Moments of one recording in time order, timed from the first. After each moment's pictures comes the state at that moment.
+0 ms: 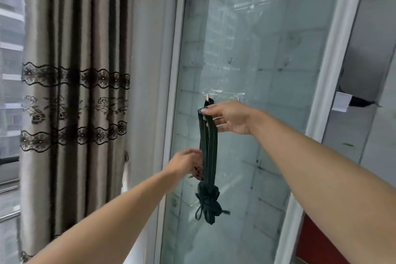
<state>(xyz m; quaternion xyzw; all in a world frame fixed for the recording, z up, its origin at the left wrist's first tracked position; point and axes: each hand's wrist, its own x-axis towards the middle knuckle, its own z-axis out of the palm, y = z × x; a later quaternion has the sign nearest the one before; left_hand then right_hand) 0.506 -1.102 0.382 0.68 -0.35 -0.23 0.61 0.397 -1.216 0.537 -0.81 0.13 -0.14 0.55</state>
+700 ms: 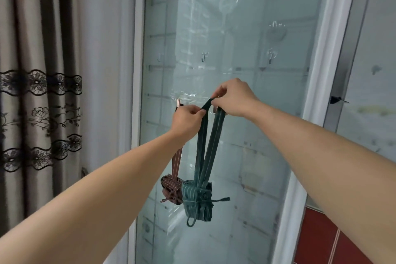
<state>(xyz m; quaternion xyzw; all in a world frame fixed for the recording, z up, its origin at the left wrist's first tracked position) 0.544 -1.263 0.502 0.67 -0.42 -0.01 0.62 0.411 -1.330 0.582 -0.88 0.26 -0.37 0.15</state>
